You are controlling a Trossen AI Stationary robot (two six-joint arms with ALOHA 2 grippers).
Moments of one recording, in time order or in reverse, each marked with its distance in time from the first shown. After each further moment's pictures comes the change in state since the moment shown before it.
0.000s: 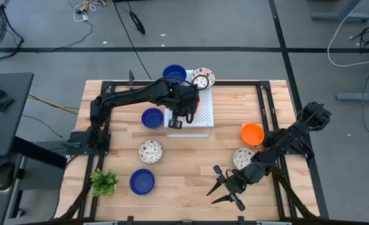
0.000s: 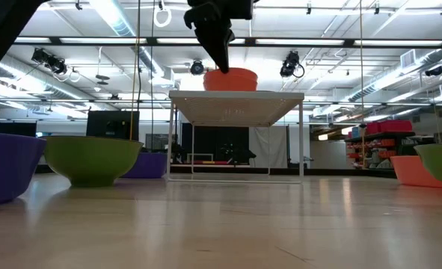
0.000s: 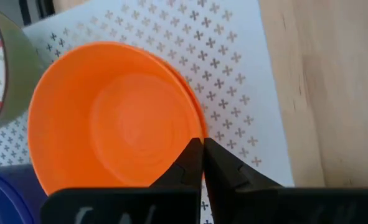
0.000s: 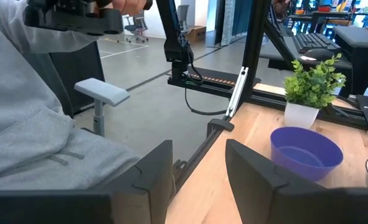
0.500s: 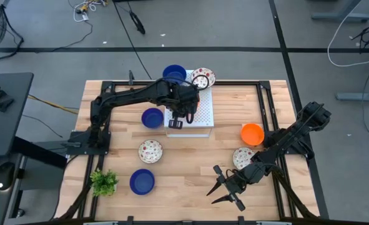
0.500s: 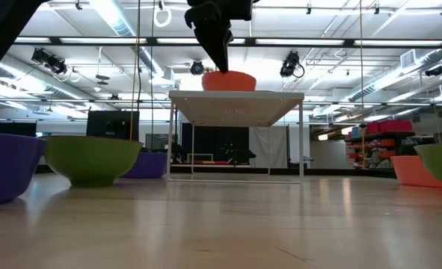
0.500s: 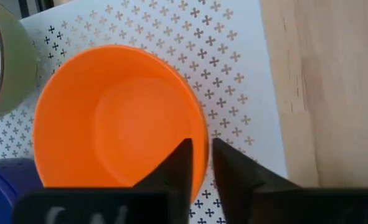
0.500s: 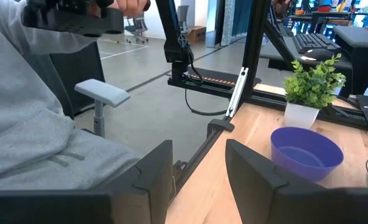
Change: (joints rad) left arm 0.000 0.001 0.000 -0.006 -0.002 -0.036; right arm 0.000 0.000 0.000 0.002 0.000 0.002
